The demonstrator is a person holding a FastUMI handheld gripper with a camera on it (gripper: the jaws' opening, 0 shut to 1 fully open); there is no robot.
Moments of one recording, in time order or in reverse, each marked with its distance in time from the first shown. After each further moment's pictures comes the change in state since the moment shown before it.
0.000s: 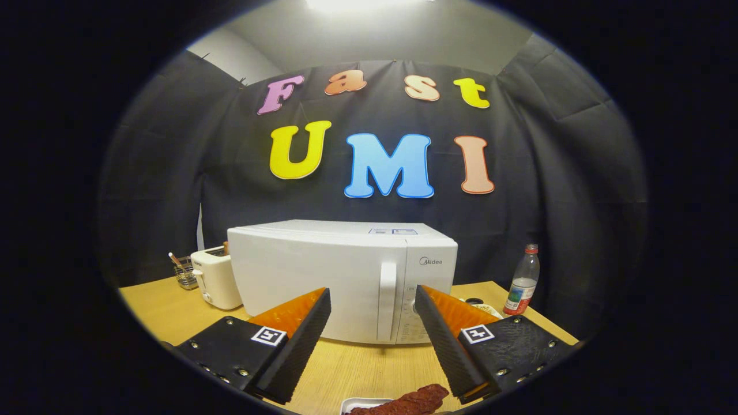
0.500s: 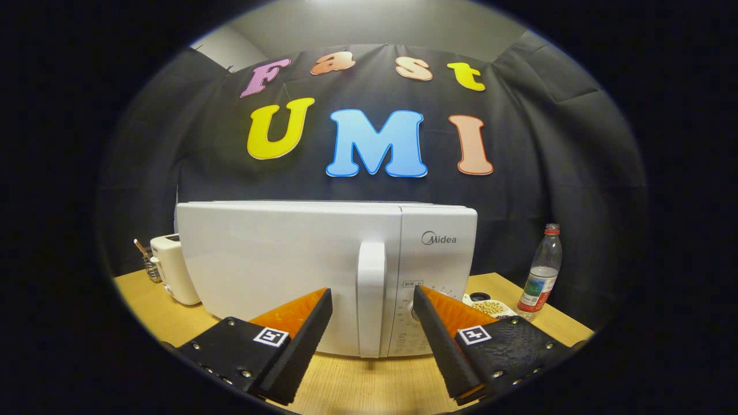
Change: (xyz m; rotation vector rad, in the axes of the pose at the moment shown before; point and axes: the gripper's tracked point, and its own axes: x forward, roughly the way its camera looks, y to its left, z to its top) arm 0.083 -0.021 -0.043 0.013 0.028 -0.060
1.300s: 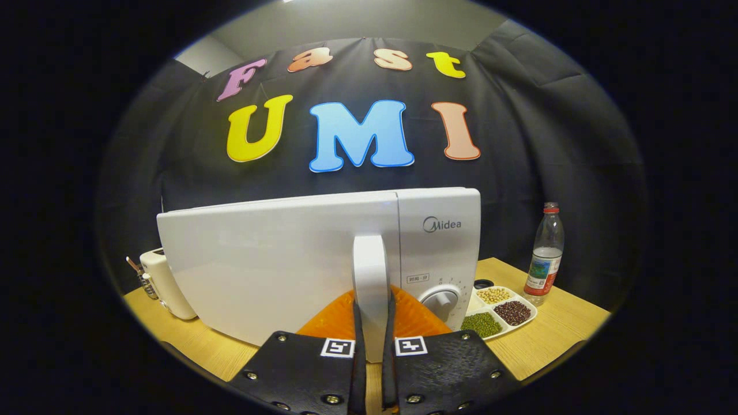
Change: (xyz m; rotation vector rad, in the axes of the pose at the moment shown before) arm 0.011 0.007 -0.007 0.094 0.040 -0.042
